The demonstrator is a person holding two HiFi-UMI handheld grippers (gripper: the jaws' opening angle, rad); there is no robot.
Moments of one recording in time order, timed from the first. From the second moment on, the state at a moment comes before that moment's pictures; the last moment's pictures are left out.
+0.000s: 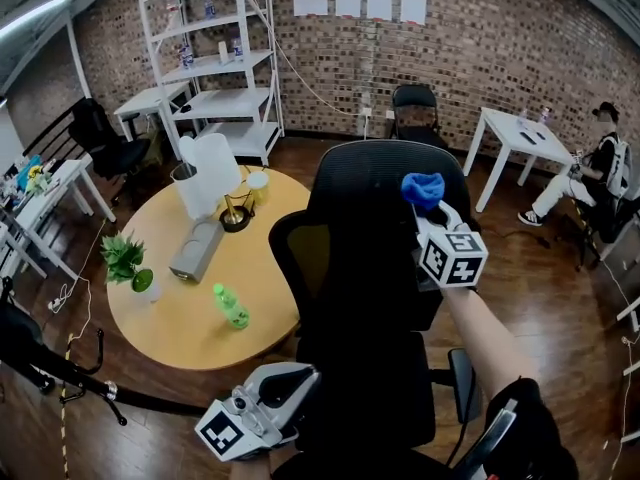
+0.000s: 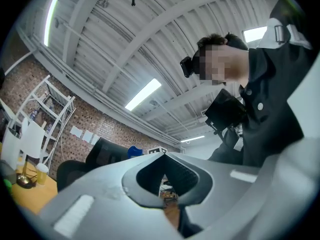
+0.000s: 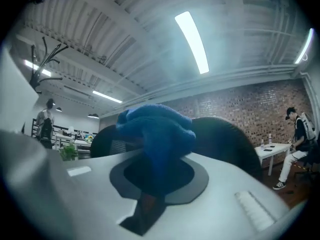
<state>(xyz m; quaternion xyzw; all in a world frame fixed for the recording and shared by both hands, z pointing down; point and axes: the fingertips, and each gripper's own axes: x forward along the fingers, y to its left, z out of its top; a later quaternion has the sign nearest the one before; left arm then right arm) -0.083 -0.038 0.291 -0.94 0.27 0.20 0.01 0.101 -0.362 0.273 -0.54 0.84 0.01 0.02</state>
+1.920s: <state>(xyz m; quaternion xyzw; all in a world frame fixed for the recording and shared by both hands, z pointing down) -0.078 -0.042 0.307 -0.94 0.31 0.15 0.00 0.026 -0.388 0.406 -0.43 0.88 -0.20 0.06</state>
